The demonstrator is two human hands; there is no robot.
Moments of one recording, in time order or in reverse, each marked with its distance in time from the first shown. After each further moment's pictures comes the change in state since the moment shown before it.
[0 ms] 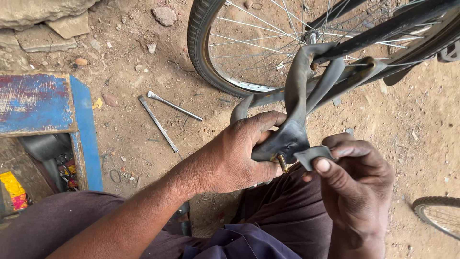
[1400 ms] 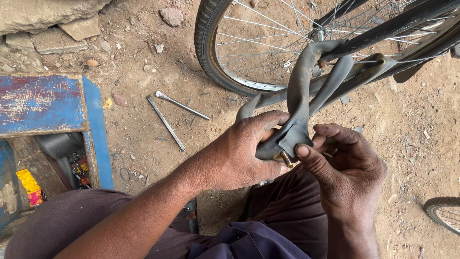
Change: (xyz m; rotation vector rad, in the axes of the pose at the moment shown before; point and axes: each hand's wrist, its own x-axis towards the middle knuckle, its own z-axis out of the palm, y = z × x) left_hand -0.002 -0.007 -0.002 0.020 -0.006 0.034; right_hand 0.008 0.005 0.042 -0.530 0.174 0.027
